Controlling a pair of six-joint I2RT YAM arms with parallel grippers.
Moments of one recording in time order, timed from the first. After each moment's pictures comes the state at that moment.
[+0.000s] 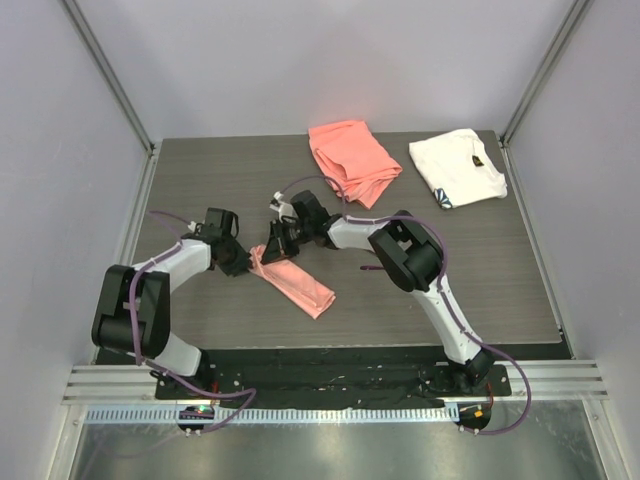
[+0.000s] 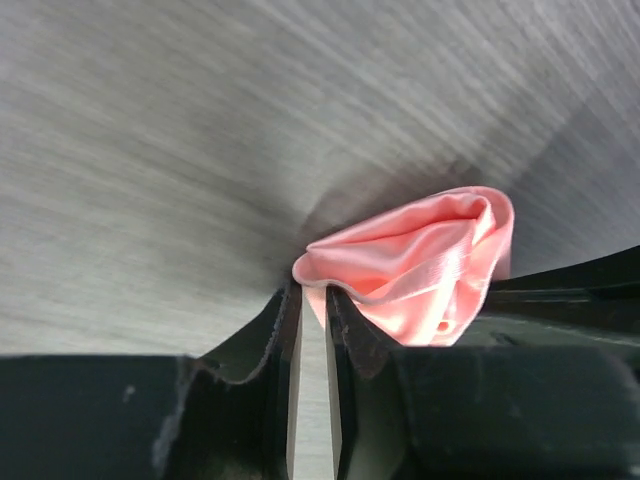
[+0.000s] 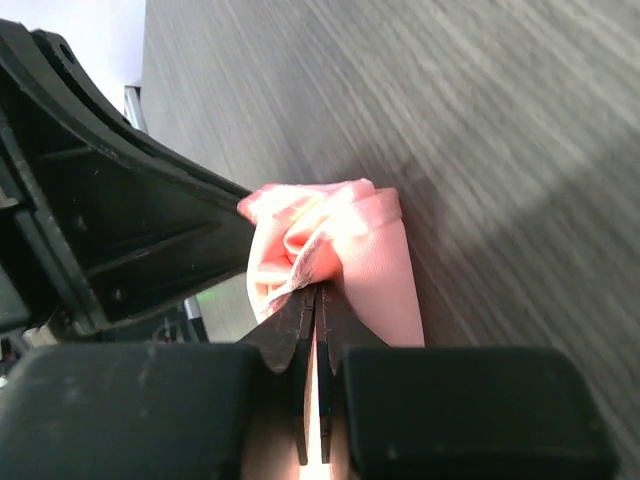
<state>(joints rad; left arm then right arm) -0.19 1.50 0.76 -0.37 0.00 -0.86 0.75 2.38 1.61 0.13 -0.76 0.67</state>
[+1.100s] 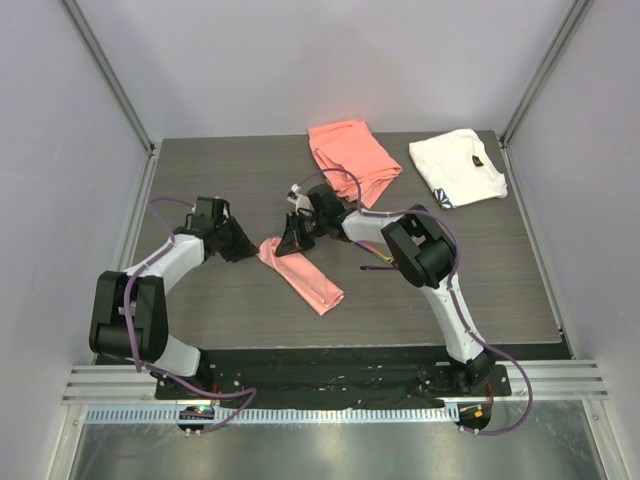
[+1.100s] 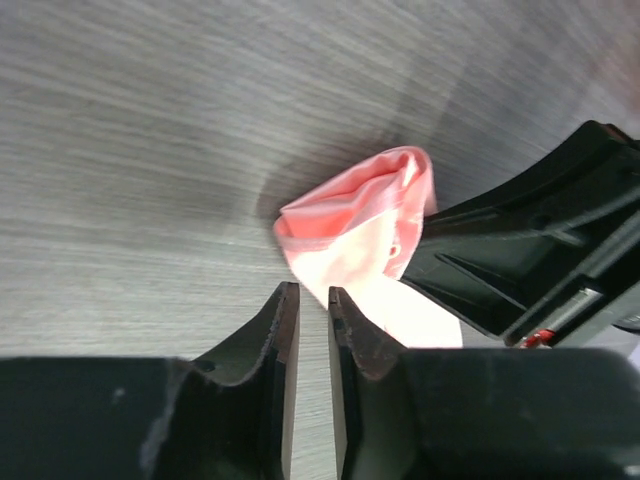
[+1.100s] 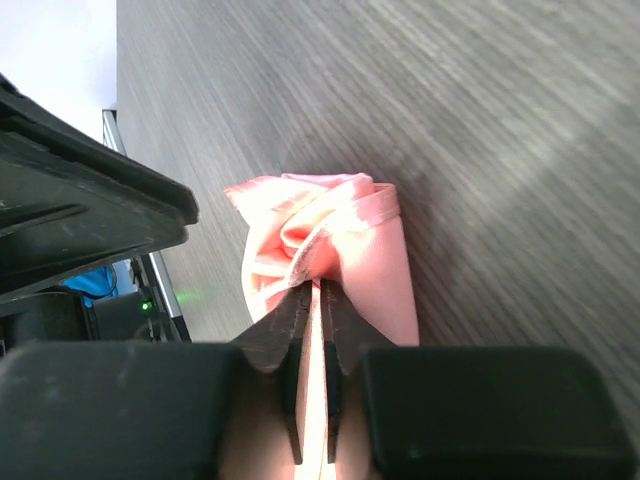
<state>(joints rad) -0.14 1.49 0.83 -0.32 0.21 -0.73 0.67 2.33 1.56 0.08 -0.74 0.62</state>
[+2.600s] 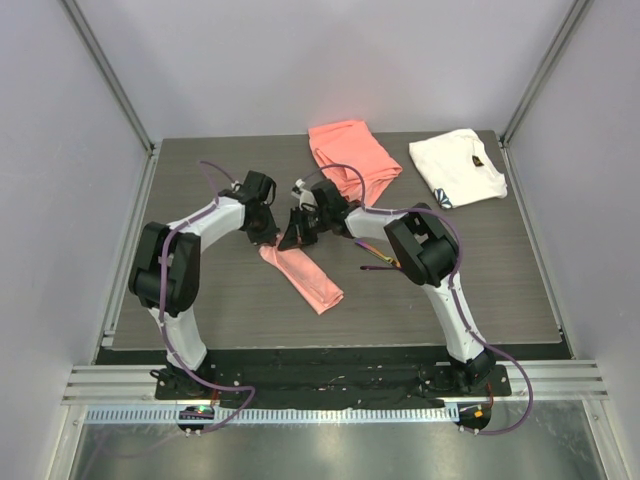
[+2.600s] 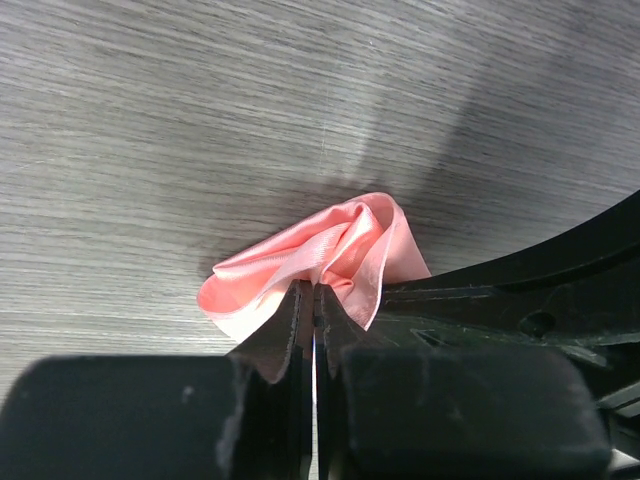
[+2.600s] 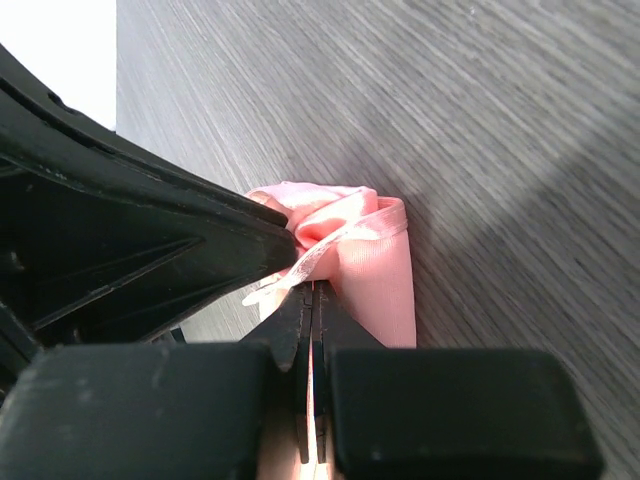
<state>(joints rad) -0.35 1.84 1.26 -0.58 -0.02 -0.67 0.64 2.33 1.57 0.07 -0.72 0.62</state>
